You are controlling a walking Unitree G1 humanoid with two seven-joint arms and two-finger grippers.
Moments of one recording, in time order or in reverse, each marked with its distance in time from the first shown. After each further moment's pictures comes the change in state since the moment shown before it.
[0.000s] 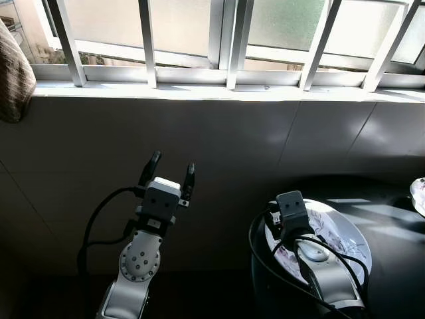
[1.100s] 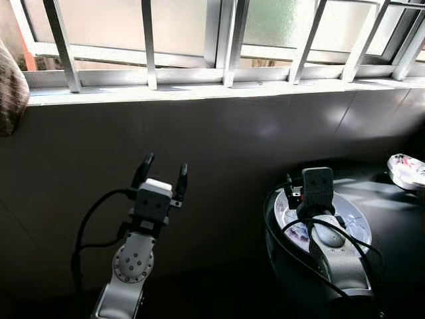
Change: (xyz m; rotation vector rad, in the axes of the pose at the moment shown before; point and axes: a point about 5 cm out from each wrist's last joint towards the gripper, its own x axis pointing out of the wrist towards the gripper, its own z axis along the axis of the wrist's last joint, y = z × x) left arm -0.004 0.000 -0.004 -0.017 0.011 -0.002; right arm -0.003 -0.035 0.039 0.033 -0.232 -0.212
